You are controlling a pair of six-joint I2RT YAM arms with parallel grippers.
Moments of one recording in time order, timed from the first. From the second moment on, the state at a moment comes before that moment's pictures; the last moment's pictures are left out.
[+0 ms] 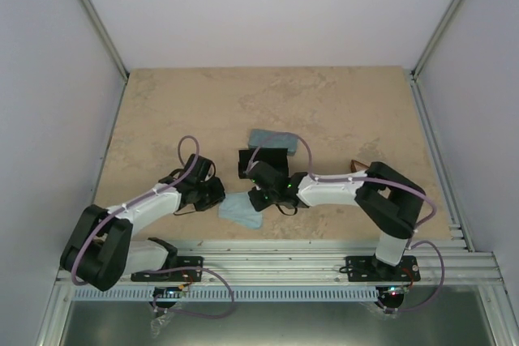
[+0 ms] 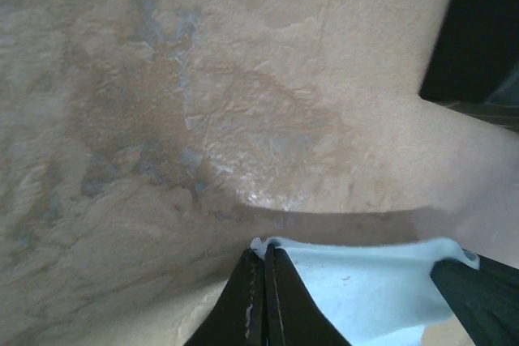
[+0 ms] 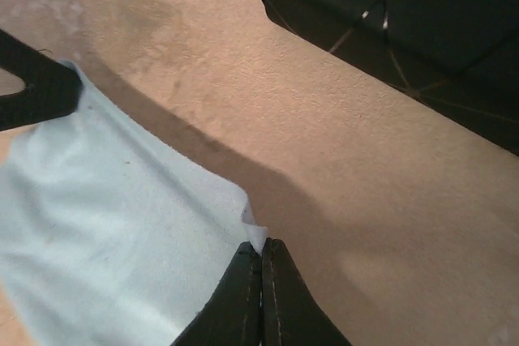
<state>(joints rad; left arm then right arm) -0.44 1.26 0.46 -0.29 0.24 -0.88 1.06 1.83 0.98 -0.13 0.05 0.46</state>
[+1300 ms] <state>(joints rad) -0.45 1.10 0.53 -0.36 0.39 -0.90 1.01 1.53 0.82 -0.15 -0.02 0.38</state>
